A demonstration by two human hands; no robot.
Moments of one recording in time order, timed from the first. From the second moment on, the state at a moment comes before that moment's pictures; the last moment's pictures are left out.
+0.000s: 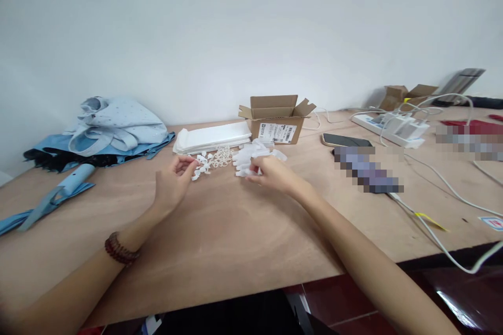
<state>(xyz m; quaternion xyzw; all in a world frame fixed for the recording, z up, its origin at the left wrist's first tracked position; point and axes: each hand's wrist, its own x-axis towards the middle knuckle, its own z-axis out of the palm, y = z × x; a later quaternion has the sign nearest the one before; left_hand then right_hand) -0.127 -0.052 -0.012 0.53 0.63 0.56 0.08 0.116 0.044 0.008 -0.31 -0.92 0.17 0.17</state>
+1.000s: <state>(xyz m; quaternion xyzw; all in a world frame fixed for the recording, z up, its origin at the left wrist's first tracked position) -0.106 -0.059 -0.020 0.61 0.55 0.56 0.06 0.067 -0.002 -0.037 -0.25 -0.83 0.38 0.32</state>
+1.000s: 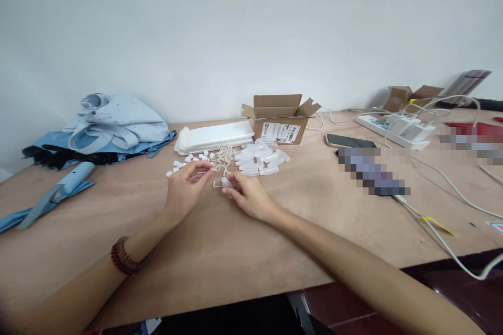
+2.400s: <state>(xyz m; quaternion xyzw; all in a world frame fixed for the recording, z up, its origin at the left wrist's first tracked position) -0.139 -0.090 -0.017 0.58 0.66 0.47 -0.04 0.074 -0.037 -0.024 -0.28 -0.81 0.44 0.27</state>
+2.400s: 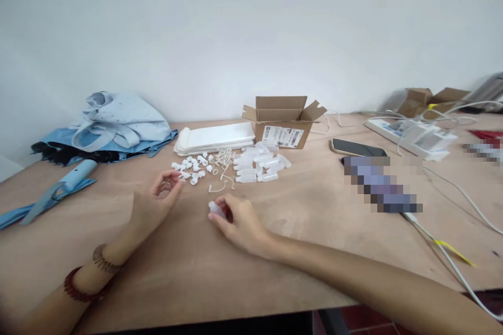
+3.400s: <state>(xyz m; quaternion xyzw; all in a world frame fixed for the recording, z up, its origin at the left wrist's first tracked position) -0.115 -0.101 -0.027 0.66 0.61 0.43 0.10 0.059 -0.025 -0.027 -0.22 -0.76 0.56 0.26</state>
